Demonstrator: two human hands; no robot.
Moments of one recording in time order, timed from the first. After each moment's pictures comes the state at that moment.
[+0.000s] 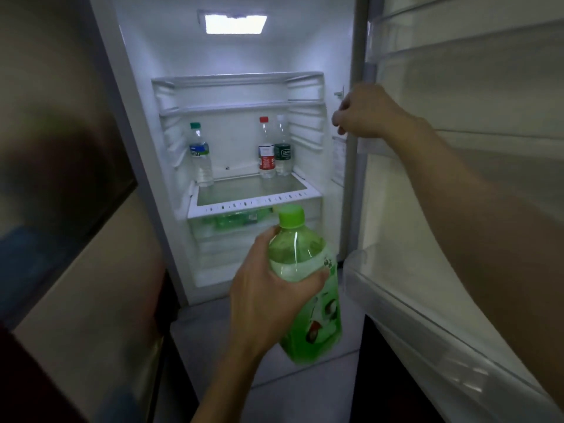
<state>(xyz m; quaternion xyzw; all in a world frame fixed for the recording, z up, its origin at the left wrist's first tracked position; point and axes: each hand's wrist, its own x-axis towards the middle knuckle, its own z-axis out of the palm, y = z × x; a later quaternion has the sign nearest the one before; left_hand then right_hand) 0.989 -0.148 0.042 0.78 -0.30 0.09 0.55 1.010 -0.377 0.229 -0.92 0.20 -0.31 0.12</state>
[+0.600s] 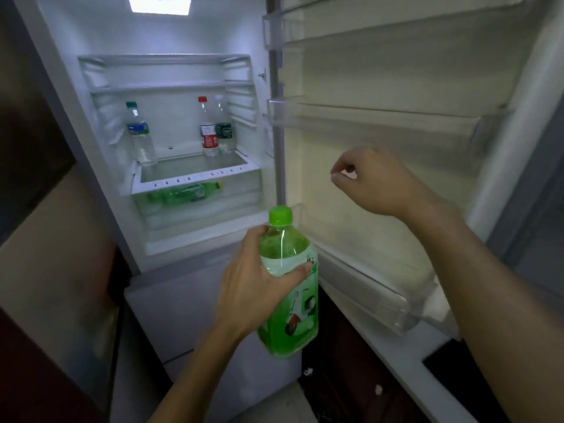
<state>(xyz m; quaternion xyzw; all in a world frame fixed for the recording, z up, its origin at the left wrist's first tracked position) 0.863 -0.140 0.029 0.79 -0.37 -0.03 0.49 0.779 -0.337 0.137 -0.94 0.19 -0.29 0.05</state>
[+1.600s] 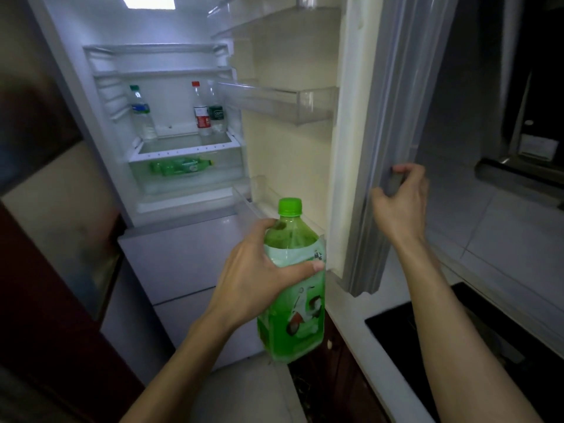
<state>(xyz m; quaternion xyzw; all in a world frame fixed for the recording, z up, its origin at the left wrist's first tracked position) 0.651 -0.169 0.031 0.80 -0.37 -0.02 0.47 0.575 -0.395 0.050 -0.74 0.35 -0.47 0.31</state>
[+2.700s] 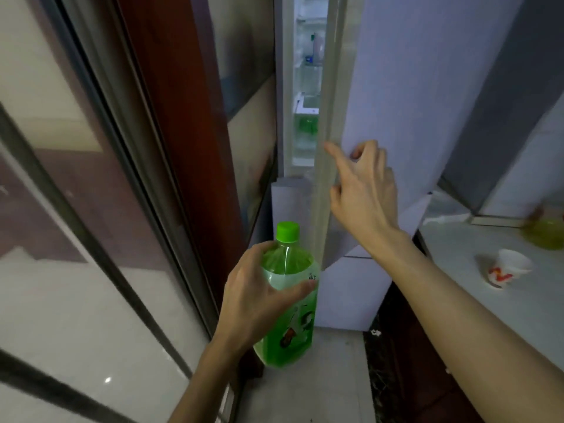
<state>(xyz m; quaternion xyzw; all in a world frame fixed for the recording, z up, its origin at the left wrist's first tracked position) 0.741 0.077 -0.056 0.87 -0.13 0.09 0.48 0.801 -0.119 0.019 -0.93 0.04 -0.38 0.01</state>
